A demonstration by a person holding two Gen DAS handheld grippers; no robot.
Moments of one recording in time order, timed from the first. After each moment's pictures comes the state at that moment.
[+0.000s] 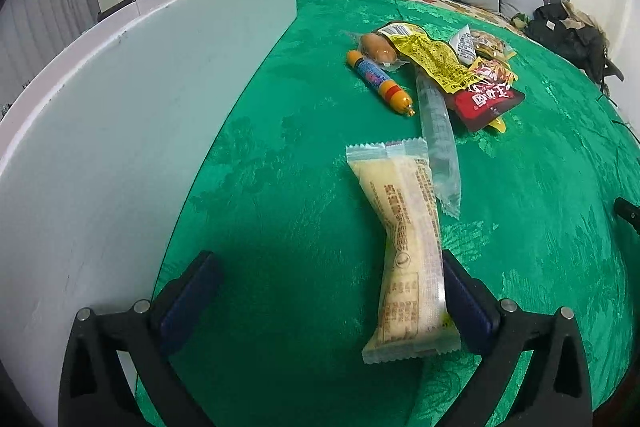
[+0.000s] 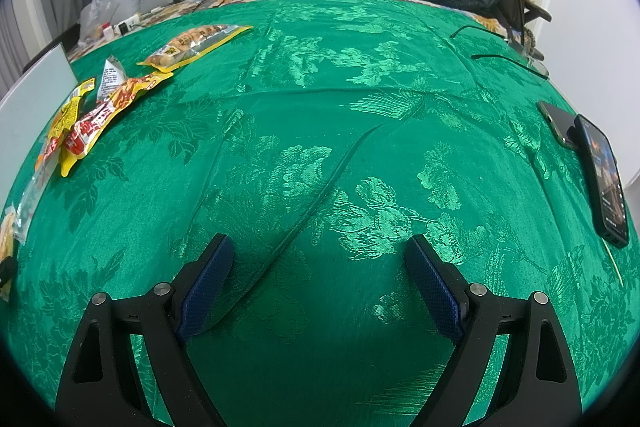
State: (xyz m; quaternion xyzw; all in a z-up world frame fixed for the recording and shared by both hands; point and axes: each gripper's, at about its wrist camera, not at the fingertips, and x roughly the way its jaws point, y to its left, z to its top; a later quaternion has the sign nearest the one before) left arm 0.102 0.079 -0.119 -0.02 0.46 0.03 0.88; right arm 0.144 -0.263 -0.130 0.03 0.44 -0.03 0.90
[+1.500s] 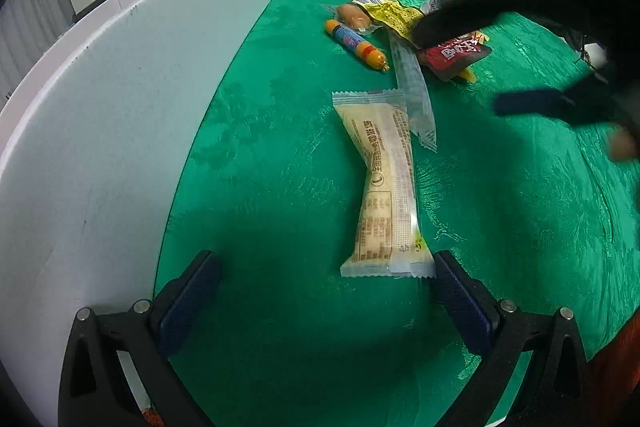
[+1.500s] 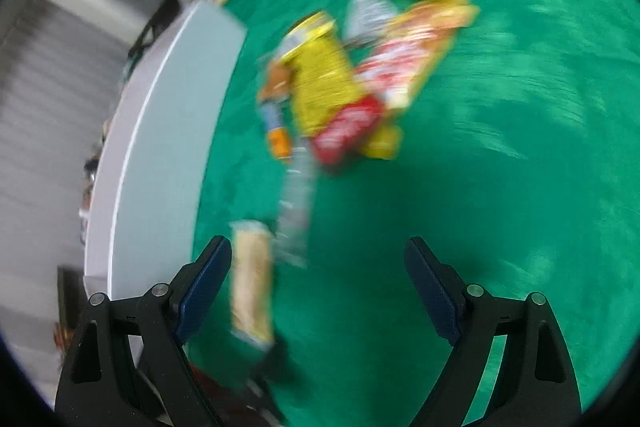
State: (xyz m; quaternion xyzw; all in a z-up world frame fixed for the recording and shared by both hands) left arm 0.072 0.081 -0.116 0.00 0.50 -0.01 0.86; right arm 0.200 -0.057 -0.100 0.17 0.58 0.21 0.77
